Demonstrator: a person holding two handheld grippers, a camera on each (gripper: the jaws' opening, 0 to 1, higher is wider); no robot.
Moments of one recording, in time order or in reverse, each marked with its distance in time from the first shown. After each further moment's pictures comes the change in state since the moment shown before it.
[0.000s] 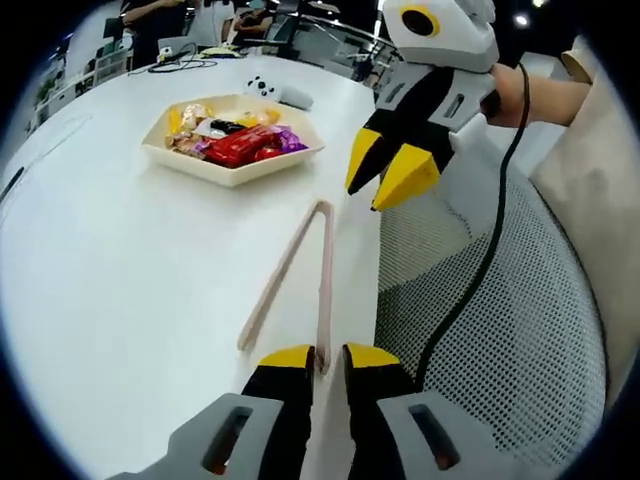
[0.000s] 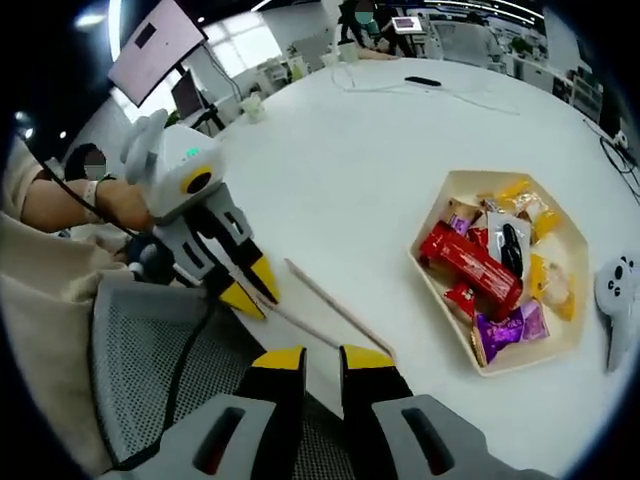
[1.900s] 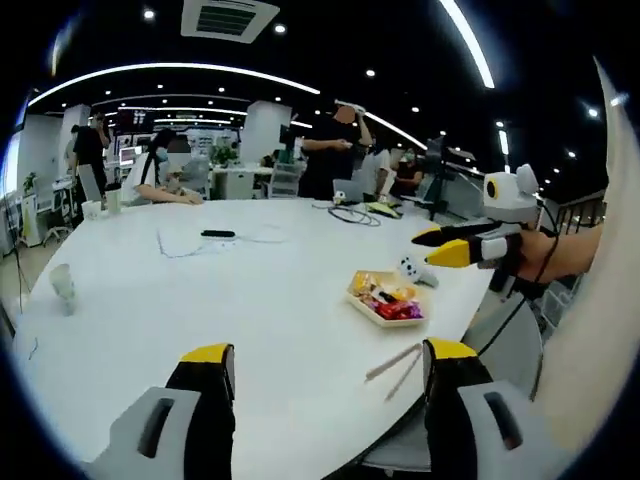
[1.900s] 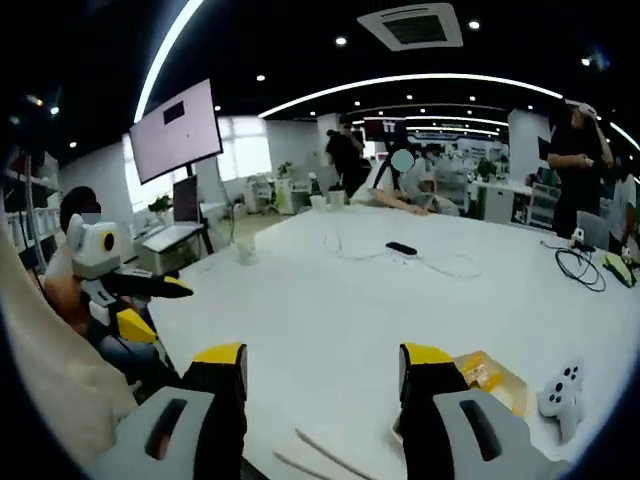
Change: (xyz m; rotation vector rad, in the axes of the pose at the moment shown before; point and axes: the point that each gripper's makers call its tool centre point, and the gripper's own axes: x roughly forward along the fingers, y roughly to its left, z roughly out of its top) left arm -0.243 0.002 0.005 -0.286 -0.727 0.635; right arm -0.081 0.042 0.150 -0.112 -0.605 -0.203
